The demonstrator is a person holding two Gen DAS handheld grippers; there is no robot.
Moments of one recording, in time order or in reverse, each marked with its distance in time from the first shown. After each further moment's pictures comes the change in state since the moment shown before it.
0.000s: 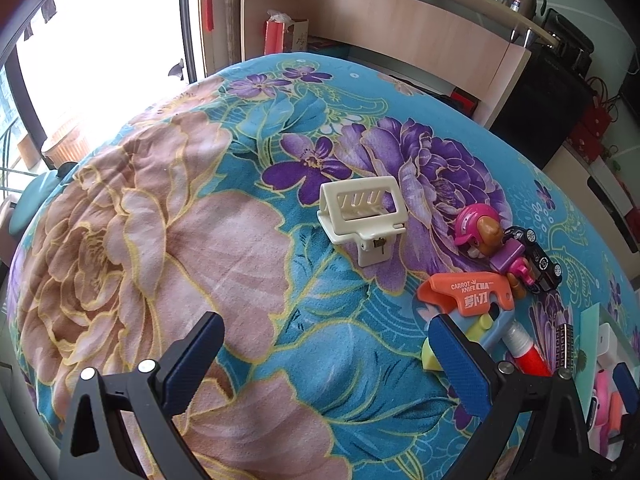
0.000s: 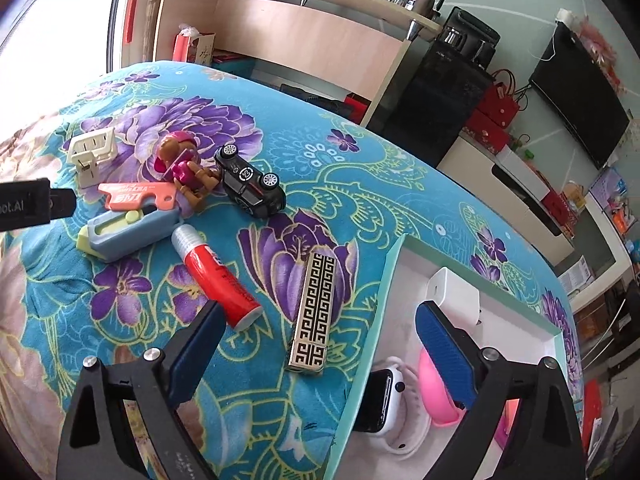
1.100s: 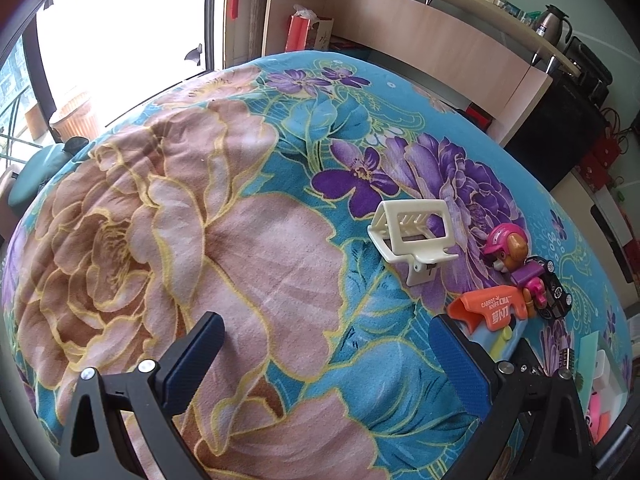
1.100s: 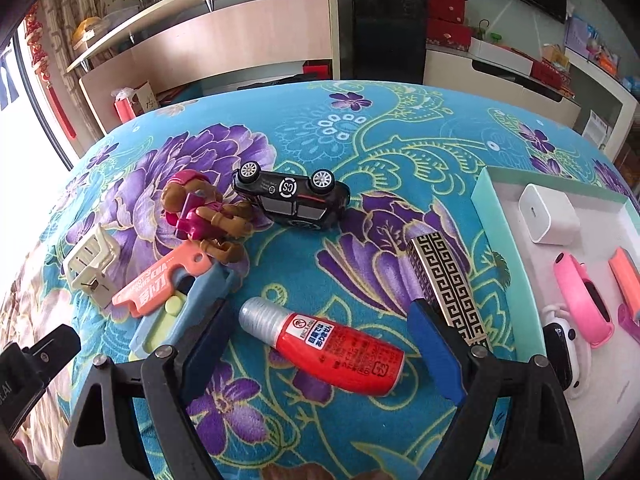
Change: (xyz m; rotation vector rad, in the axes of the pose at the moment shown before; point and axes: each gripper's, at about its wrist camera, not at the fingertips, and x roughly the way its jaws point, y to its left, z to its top) left arm 0.004 0.032 0.007 -0.097 0.003 -0.015; right arm 0.040 0.038 0.022 0.476 0.106 0.096
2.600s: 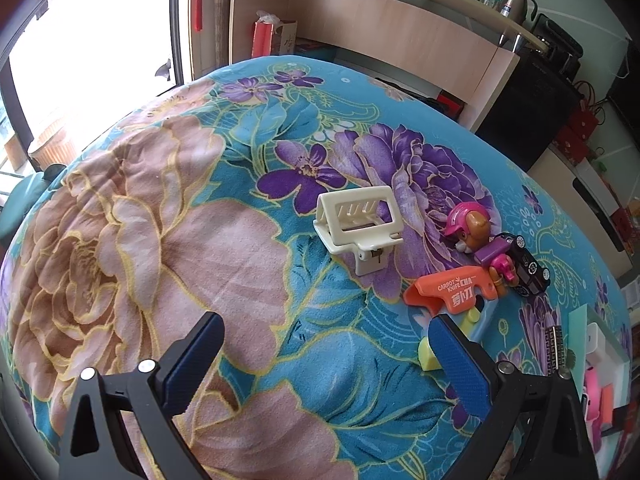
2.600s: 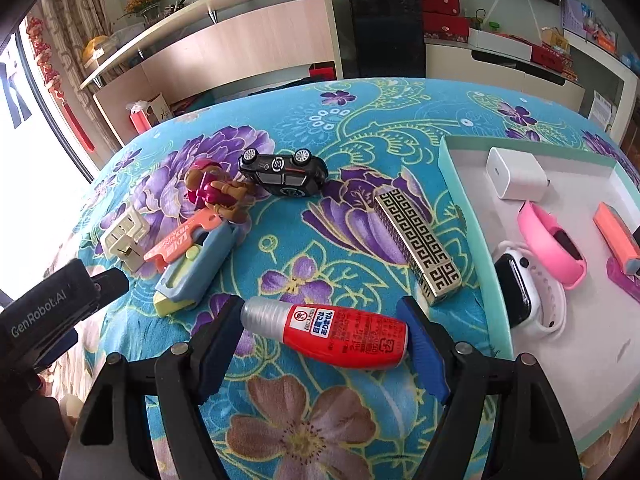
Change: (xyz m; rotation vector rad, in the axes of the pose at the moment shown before) left arm -0.004 -0.021 -0.004 0.112 -0.003 -0.058; right arm -0.042 -0.029 -0.026 0.035 -0.020 0.096
